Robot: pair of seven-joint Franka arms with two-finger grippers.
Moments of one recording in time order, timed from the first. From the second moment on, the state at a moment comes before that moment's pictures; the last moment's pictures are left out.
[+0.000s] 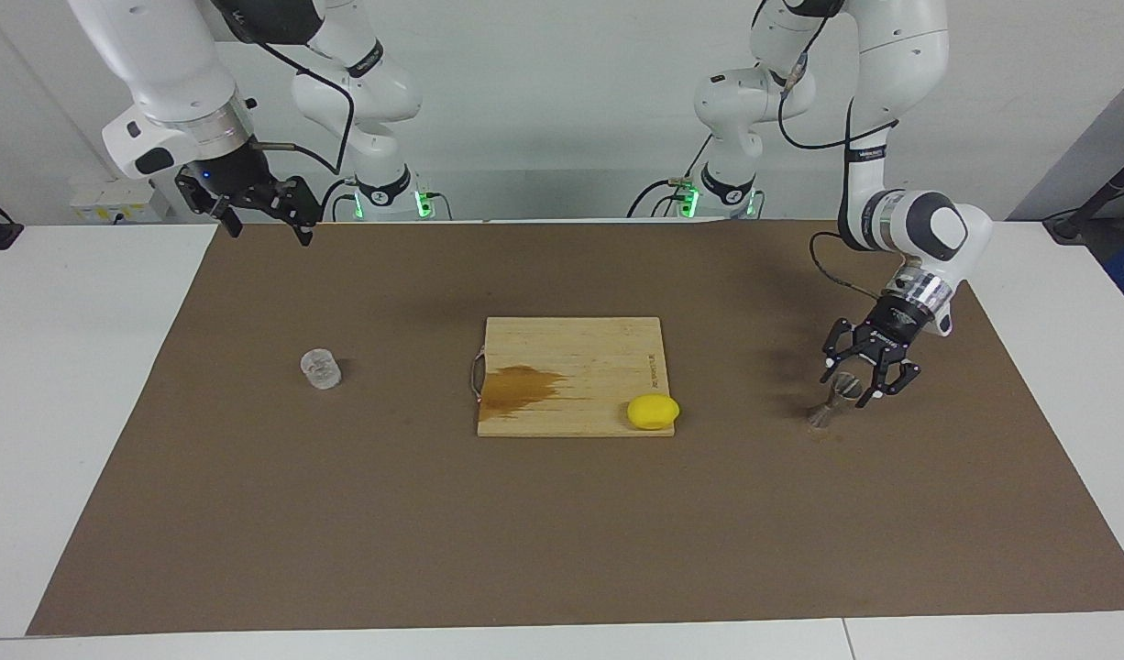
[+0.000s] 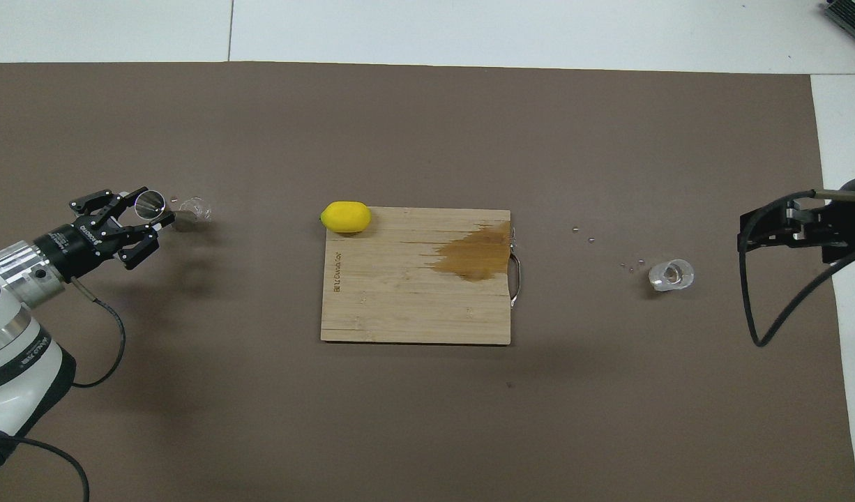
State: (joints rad) left arm 0.11 0.17 0.10 -2.23 -1.60 2.25 -0.97; right arm -0.01 -0.02 0.04 -1.56 -0.03 1.47 0.19
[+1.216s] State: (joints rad) left arm -0.02 0.13 -0.10 -2.11 -1.64 2.11 -1.05; right arm -0.01 -0.02 0.04 -1.56 -0.03 1.47 0.19
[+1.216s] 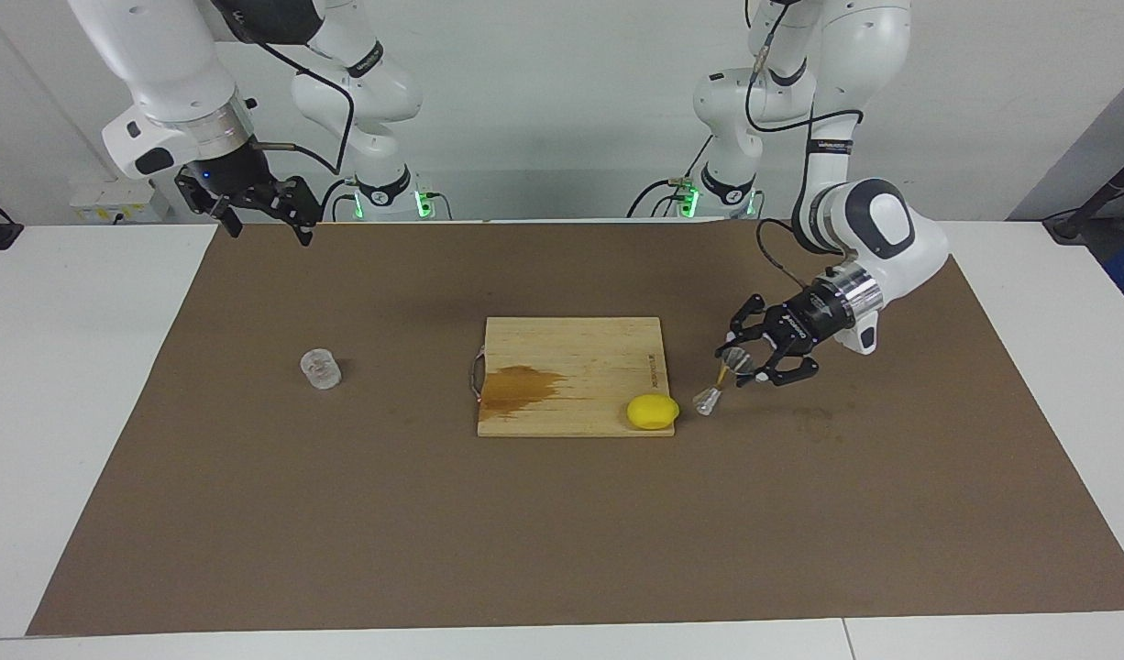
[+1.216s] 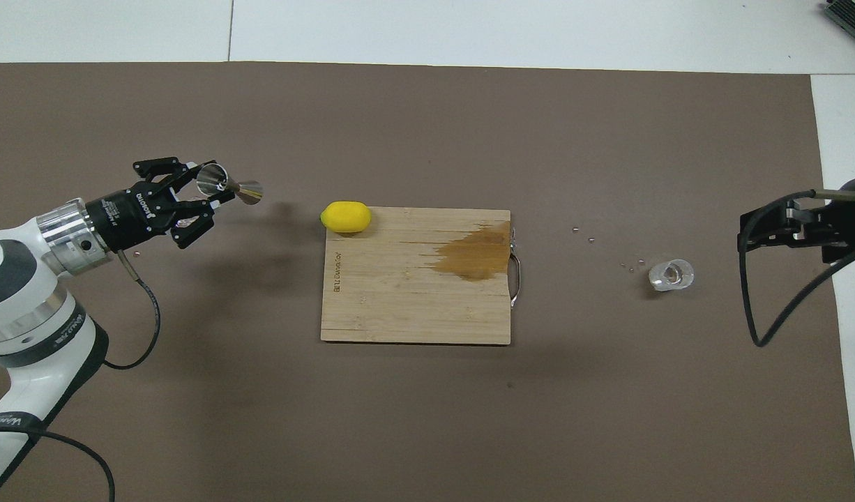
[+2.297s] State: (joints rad) left arm -0.64 0.29 -0.10 -1.96 -1.82 2.73 -1.07; right arm -0.01 -0.02 0.04 -1.56 -0.03 1.47 0.19
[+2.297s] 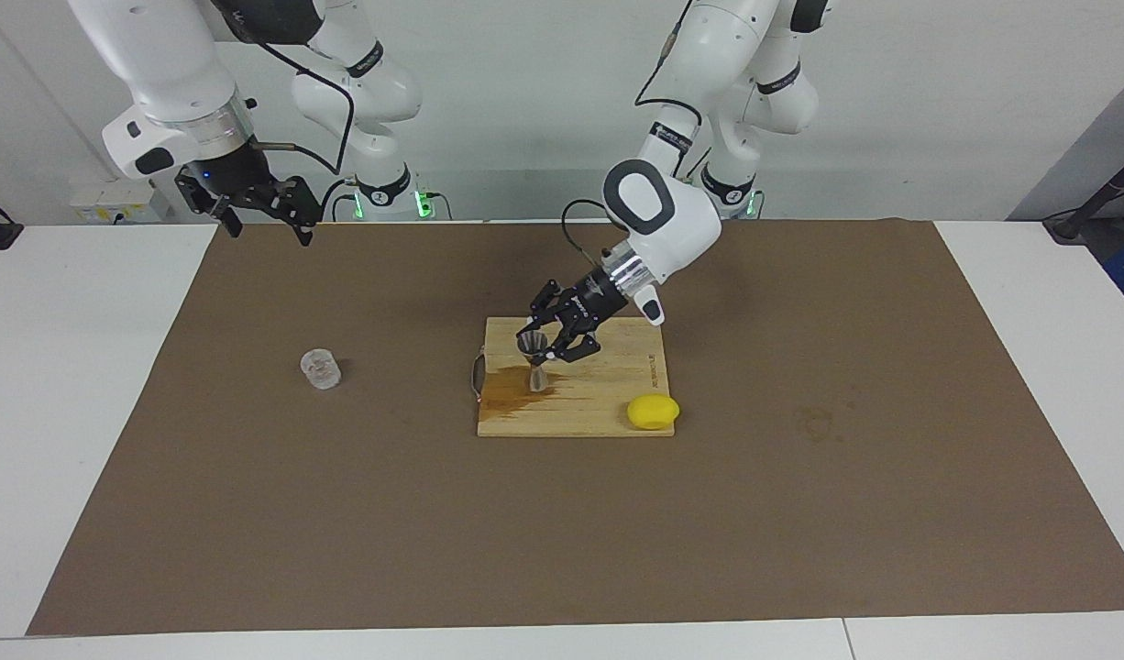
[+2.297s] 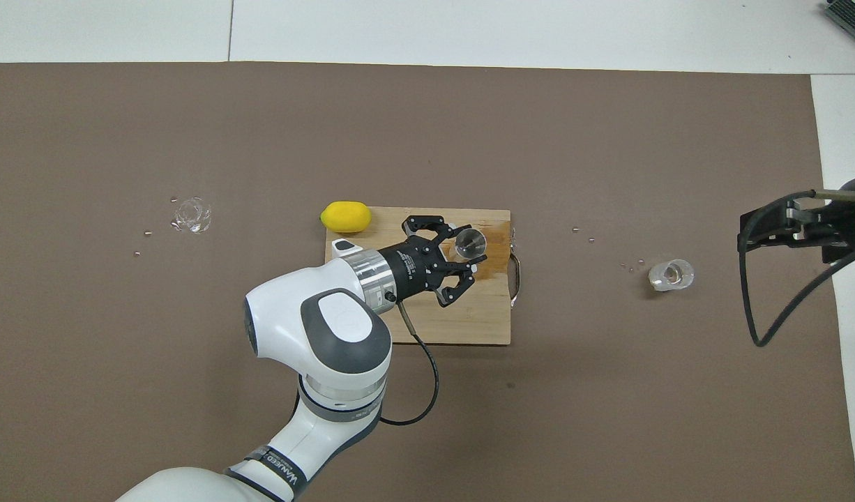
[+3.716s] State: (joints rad) left arm -0.66 0.33 -0.10 -1.94 -1.79 2.73 -1.07; right arm -0.11 -0.01 0.04 -1.65 0.16 1.55 0.94
